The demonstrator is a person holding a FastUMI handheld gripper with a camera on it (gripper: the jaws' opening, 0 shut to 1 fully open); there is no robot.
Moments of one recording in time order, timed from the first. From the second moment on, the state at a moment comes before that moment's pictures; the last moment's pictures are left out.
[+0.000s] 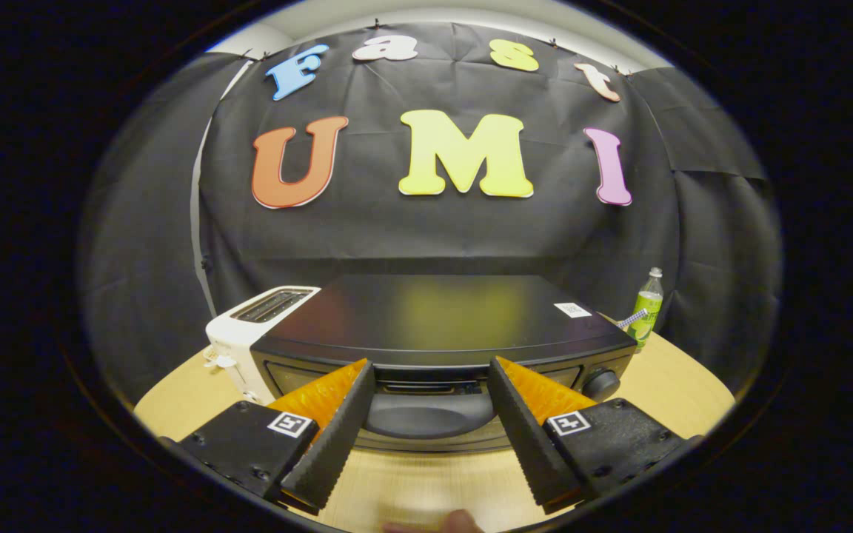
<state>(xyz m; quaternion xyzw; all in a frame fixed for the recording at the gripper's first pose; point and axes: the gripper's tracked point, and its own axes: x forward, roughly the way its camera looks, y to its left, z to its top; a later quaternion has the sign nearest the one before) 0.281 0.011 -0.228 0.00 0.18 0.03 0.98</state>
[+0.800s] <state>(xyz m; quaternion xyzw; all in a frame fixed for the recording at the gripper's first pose) 0.168 0.003 -0.285 -0.03 0.27 0.03 0.96</state>
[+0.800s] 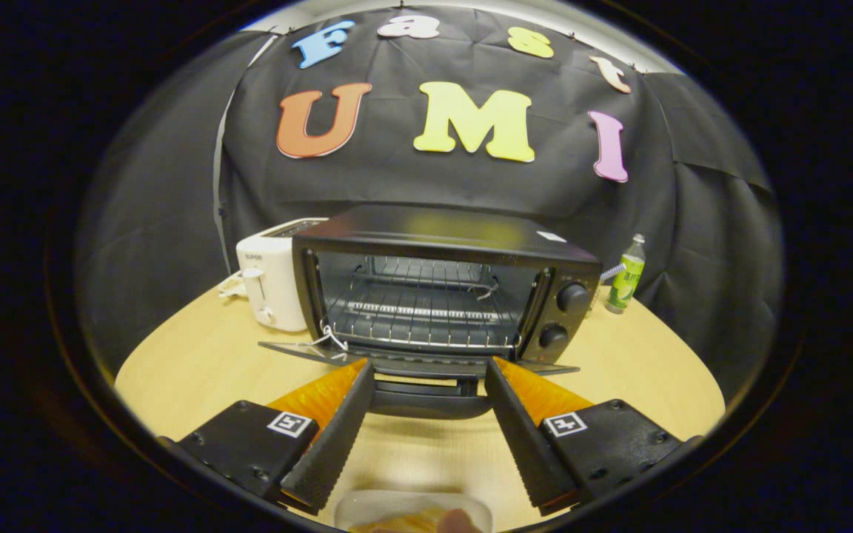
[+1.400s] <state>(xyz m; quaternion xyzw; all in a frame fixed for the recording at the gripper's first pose) 0.131 0.006 -0.341 0.01 0.37 0.05 0.93</state>
